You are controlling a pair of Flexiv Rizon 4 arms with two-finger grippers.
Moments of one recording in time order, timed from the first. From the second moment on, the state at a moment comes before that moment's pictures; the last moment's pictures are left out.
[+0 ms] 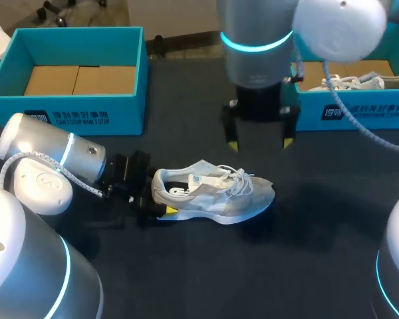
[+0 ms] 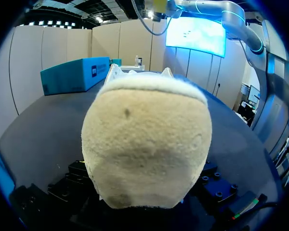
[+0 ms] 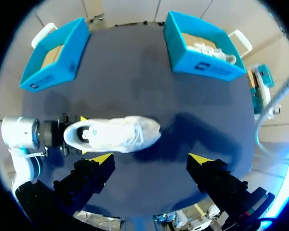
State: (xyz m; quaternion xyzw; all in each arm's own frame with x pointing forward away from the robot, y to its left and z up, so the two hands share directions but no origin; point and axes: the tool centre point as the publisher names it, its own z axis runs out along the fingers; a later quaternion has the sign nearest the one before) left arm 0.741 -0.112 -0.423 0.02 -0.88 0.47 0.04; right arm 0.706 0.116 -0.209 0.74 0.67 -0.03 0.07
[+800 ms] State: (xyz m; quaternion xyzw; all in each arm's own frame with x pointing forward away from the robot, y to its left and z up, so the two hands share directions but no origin) left arm 0.741 -0.112 -0.423 0.02 -0.88 0.47 0.04; right arm 0.691 0.135 -0.225 0.75 0.66 -0.04 0.08
